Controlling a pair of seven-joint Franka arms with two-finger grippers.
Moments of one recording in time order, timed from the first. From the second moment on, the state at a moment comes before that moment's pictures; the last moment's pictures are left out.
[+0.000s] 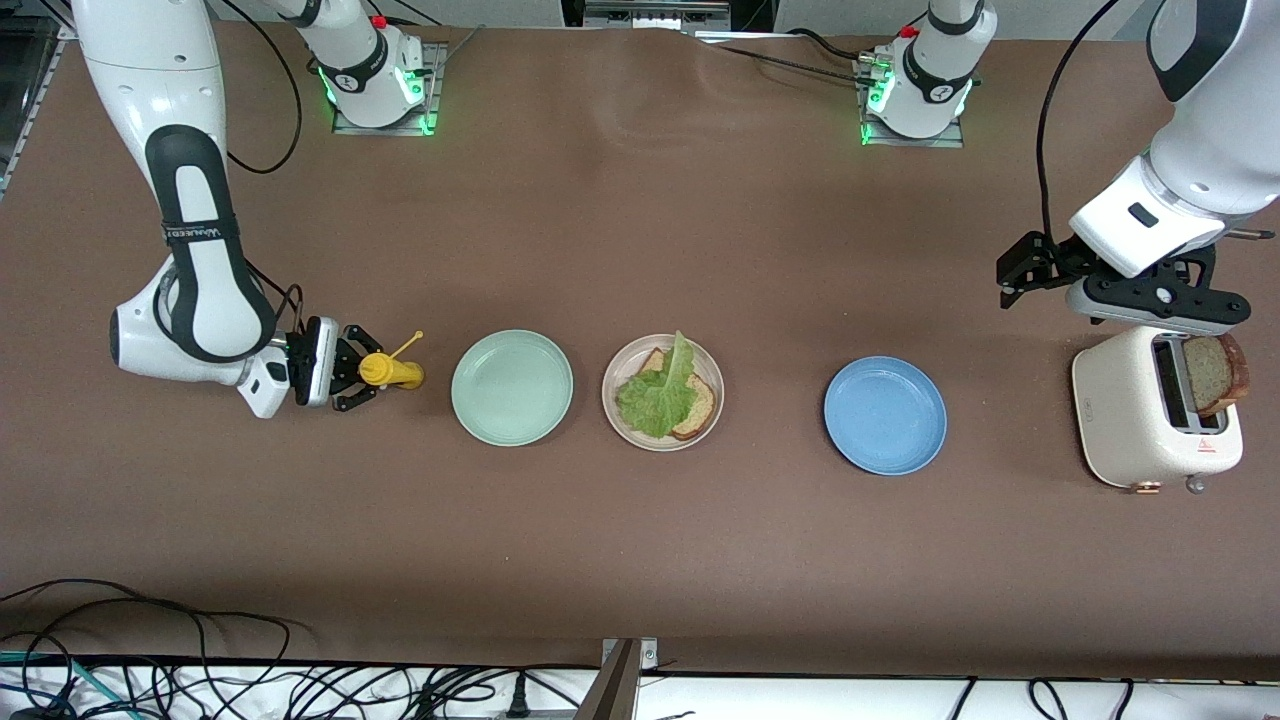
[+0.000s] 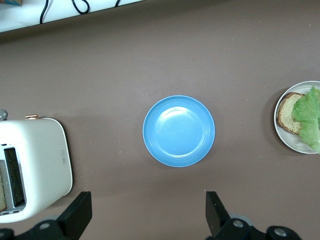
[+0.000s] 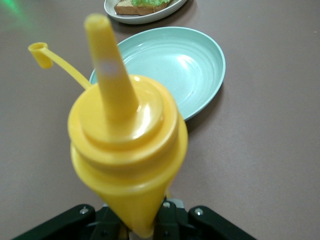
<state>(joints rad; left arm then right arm) -0.03 0.07 -0.12 -1.63 0.04 1.78 0.03 0.31 0.59 -0.36 -1.90 1.03 2.01 -2.09</state>
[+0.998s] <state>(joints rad) -0.03 0.07 -0.11 -1.63 0.04 1.78 0.03 0.30 0.59 -0.38 -1.89 1.04 1.96 -2.03</state>
